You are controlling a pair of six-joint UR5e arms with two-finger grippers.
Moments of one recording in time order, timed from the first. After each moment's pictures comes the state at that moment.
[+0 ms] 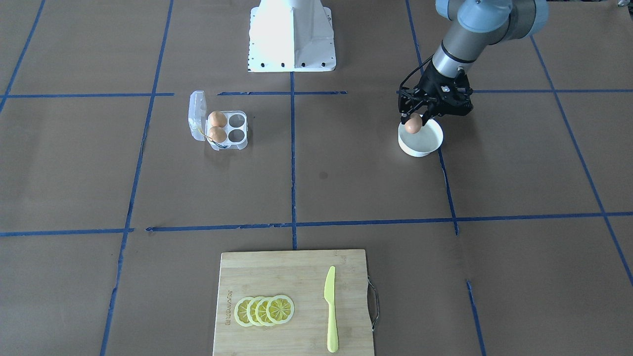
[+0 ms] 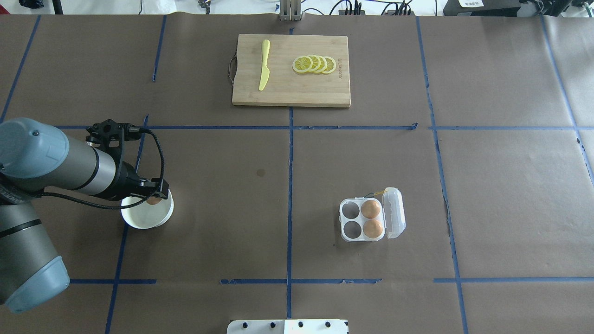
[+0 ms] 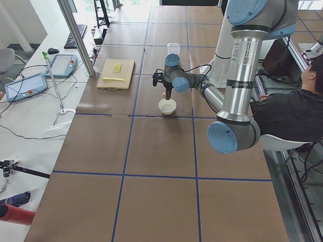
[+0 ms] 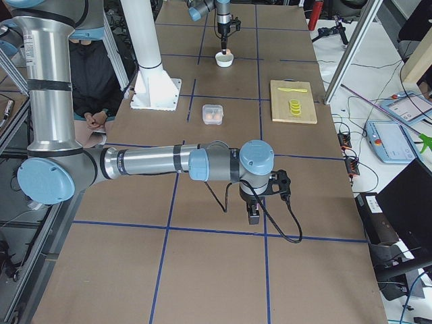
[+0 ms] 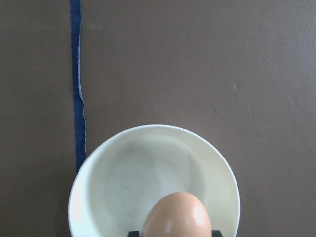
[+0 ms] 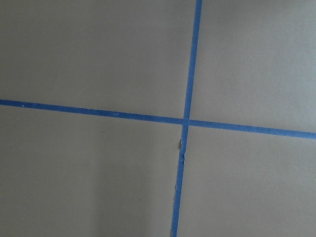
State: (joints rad) left arm -0.61 -1.77 -2.02 -1.85 -1.95 -1.14; right arm 1.62 -1.56 1.69 -1.64 2.40 -0.09
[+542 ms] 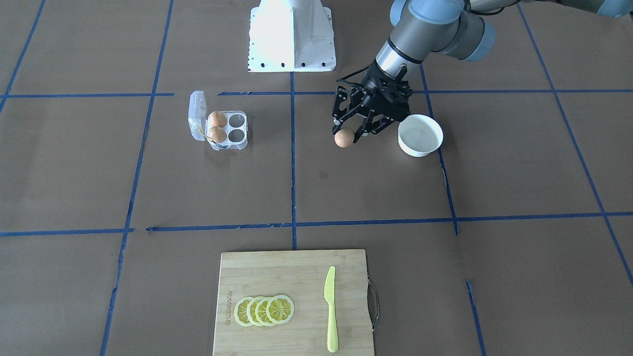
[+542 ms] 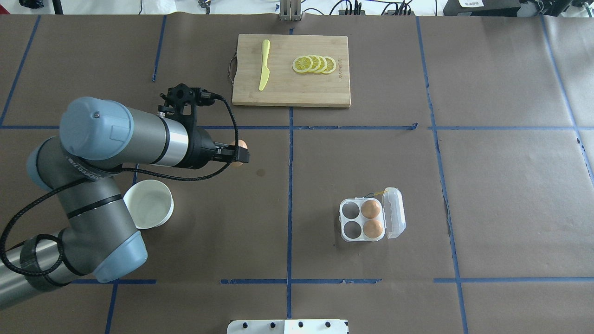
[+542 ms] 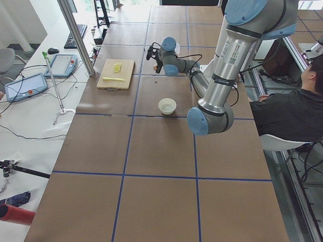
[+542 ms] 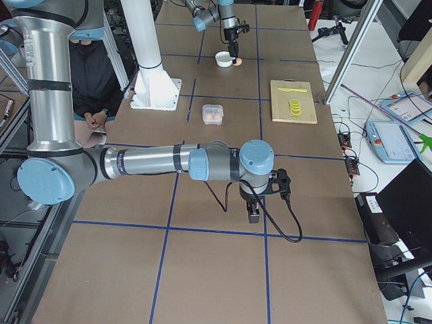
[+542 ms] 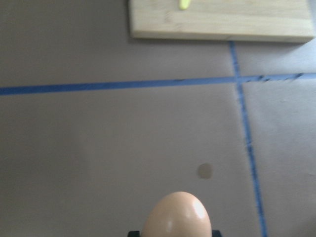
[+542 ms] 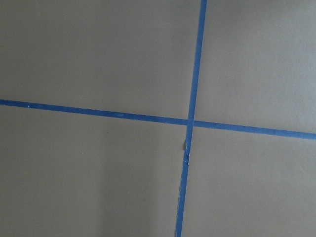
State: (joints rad) left arm -0.57 -2.05 -1.81 -2.17 -1.87 -1.12; right arm 1.62 -1.56 1.69 -1.64 2.41 -0.09
